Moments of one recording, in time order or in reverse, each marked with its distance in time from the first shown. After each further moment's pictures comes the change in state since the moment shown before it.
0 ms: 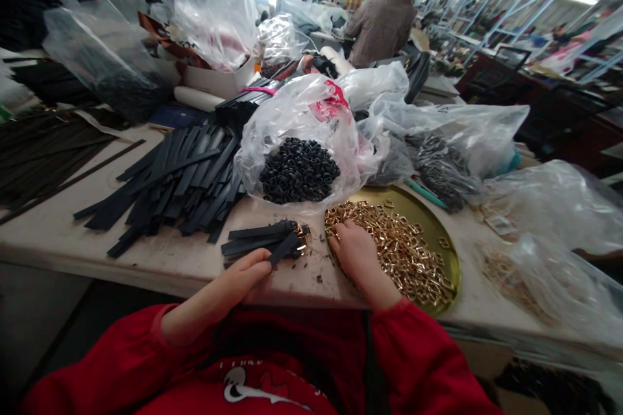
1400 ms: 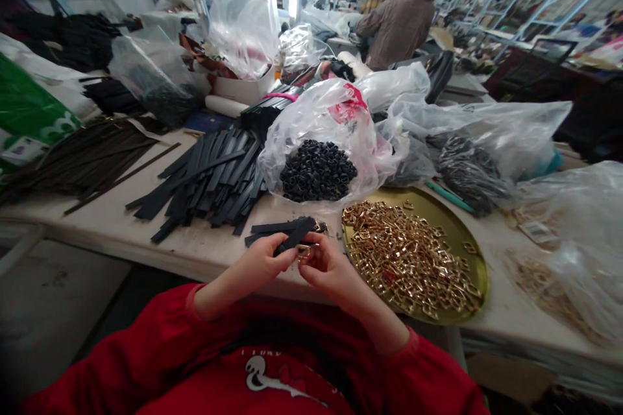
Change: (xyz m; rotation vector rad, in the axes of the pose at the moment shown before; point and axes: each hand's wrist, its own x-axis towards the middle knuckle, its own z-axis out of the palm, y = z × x) left_hand -0.006 0.013 -0.004 0.414 0.165 0.377; right_hand -0.047 -0.086 -0.022 1.698 -0.340 0.006
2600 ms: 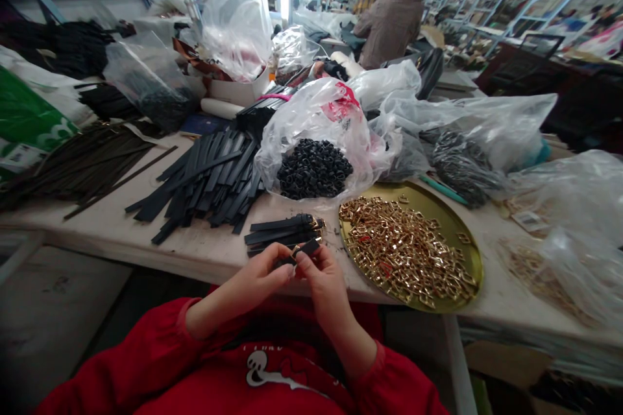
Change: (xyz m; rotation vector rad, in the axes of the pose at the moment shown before) left_hand -0.028 -0.008 0.006 -0.122 -0.093 0.050; right_hand -0.014 0.021 0.035 0.220 0.420 -0.030
